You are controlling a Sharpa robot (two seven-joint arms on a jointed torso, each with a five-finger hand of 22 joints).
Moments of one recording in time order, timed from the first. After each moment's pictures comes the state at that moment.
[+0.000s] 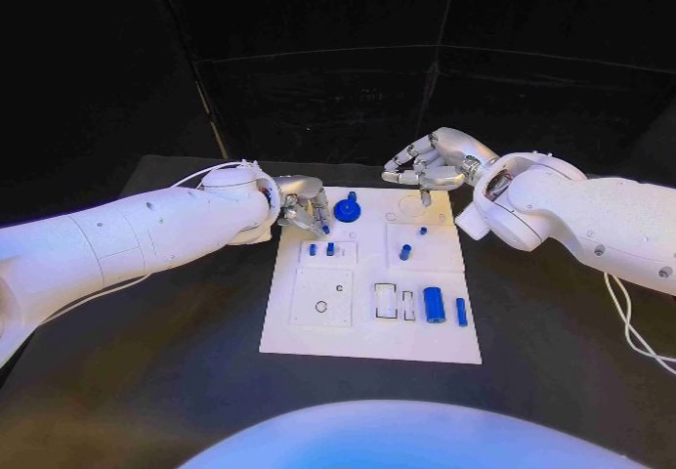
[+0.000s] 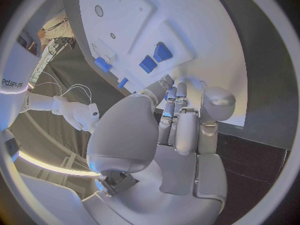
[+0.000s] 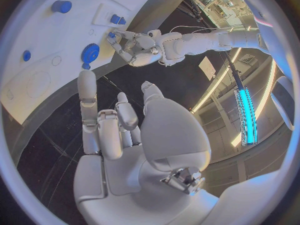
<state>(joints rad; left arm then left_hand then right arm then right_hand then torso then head) 1.23 -0.58 -0.11 1.15 -1.32 0.01 0.01 1.32 -0.05 0.36 -0.09 0.09 1.05 0.14 0.16 0.10 1.08 0.07 0.31 0.07 1.47 -0.02 1.40 1.15 0.13 1.43 0.08 1.01 1.04 1.23 -0.78 0.01 1.49 -0.90 -0.28 0.00 1.27 0.01 -0.08 0.20 0.42 0.84 0.17 0.19 0.07 1.28 0.08 1.28 1.18 1.47 0.00 1.46 1.31 0.16 1.15 0.11 1.00 0.48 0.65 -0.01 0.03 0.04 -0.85</state>
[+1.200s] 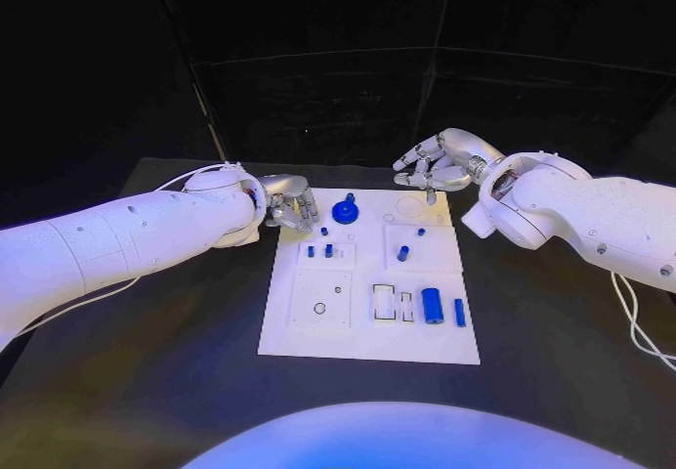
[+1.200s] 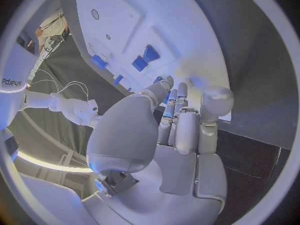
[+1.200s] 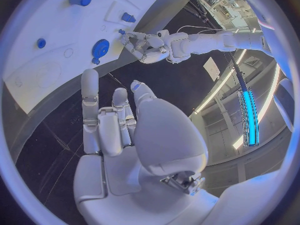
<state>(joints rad) 1.23 -0.63 -0.11 1.16 -1.29 -0.04 0.00 1.31 -0.06 0.39 -0.10 0.09 0.99 0.15 0.11 0.07 1.08 0.08 0.30 0.07 1.47 -0.01 1.38 1.10 0.13 1.41 0.09 0.97 1.01 1.23 -0.79 0.01 1.46 -0.93 -0.29 -0.02 1.43 0.02 -0.01 0.13 0.39 0.86 0.16 0.22 0.07 0.98 0.07 0.90 0.77 1.47 -0.01 1.38 1.25 0.18 1.13 0.10 0.95 0.42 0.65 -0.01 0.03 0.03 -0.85</state>
